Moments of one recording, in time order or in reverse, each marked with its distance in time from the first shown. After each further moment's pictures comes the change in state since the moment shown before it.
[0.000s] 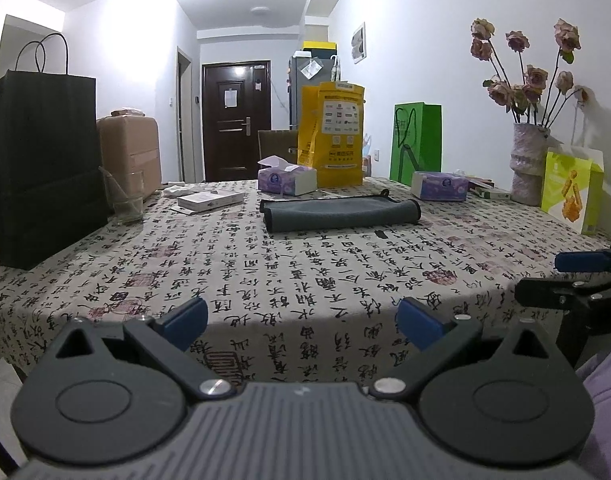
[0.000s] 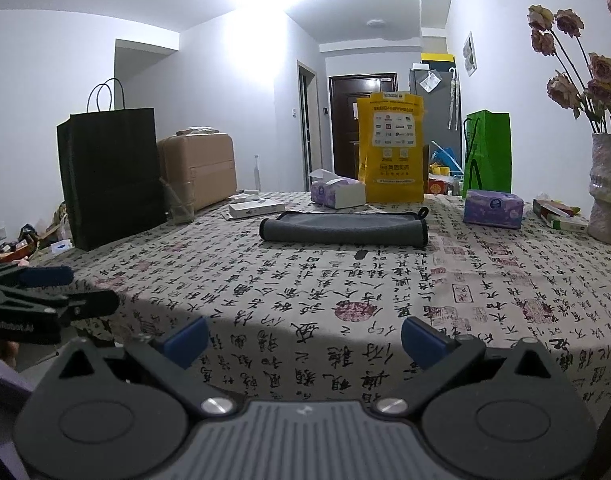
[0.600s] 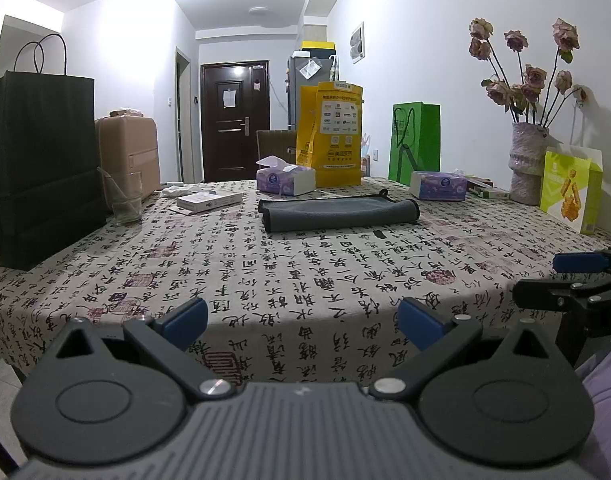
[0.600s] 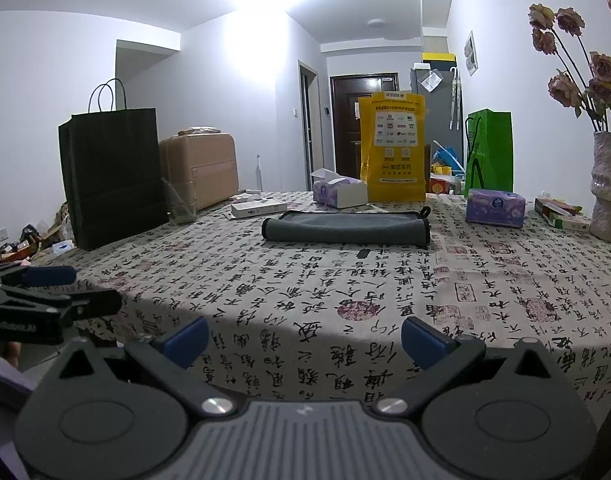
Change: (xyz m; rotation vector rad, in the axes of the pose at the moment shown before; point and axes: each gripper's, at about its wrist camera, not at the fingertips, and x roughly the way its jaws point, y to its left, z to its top) left arm 0.000 -0.001 0.000 0.000 0.000 -0.001; right arm 0.000 0.002 -0.001 0.001 -0.001 0.005
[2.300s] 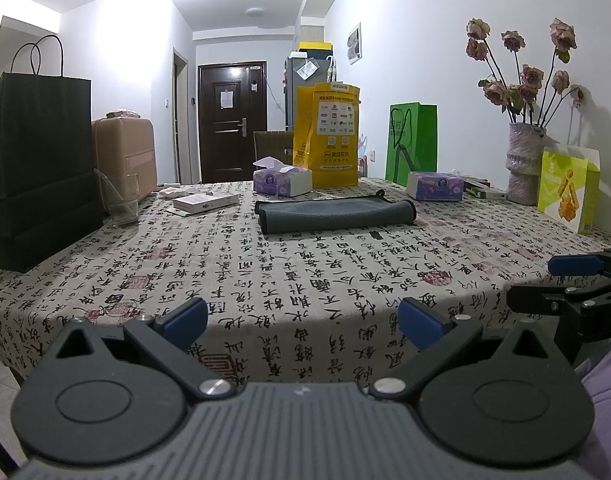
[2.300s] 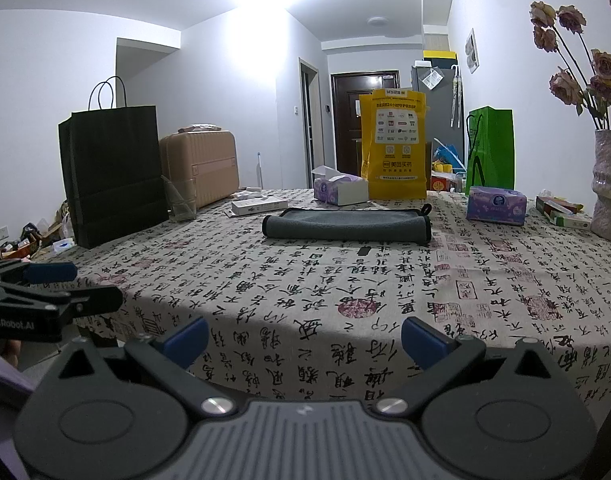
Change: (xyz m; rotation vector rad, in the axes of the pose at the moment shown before) left arm -0.001 -0.004 0.003 0.003 -0.002 -0.003; right arm 0.001 0.000 0.000 -0.004 0.004 0.001
